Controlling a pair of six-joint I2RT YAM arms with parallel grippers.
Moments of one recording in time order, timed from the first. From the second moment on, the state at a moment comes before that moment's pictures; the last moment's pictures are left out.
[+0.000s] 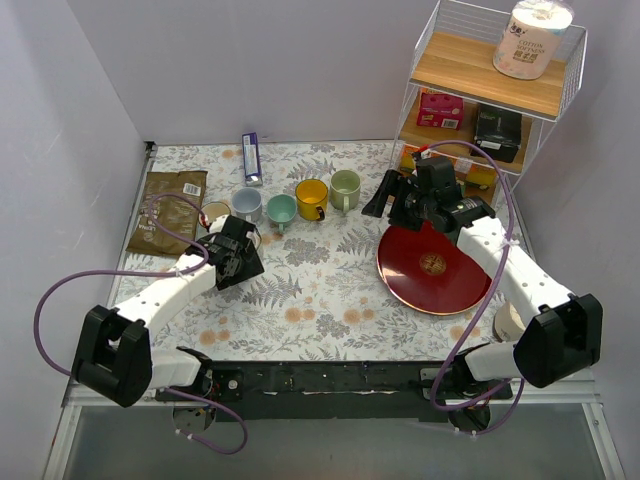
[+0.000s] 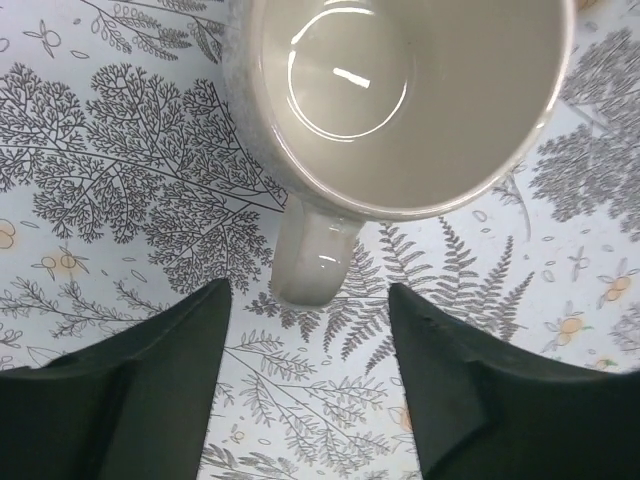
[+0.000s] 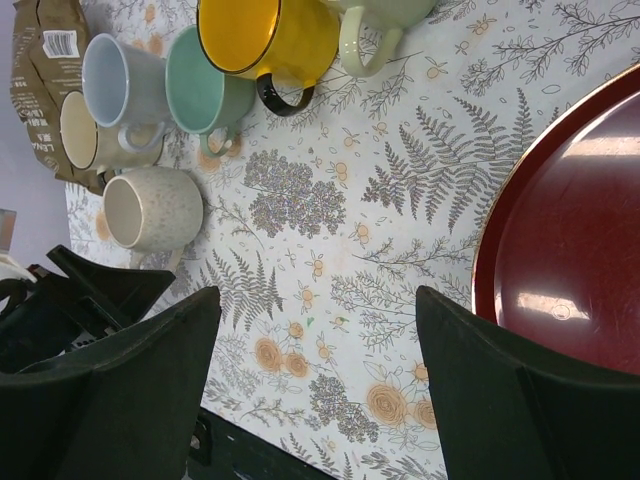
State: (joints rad) left arm -0.43 1.27 0.78 -0.62 -0.30 -0.77; right arm 0.42 1.35 1.18 -0.51 -0.19 0.67
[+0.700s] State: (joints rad) left arm -0.43 0.90 1.20 -0.85 -0.38 -0.72; right arm 0.41 0.97 1.20 -0.47 0.24 0.57
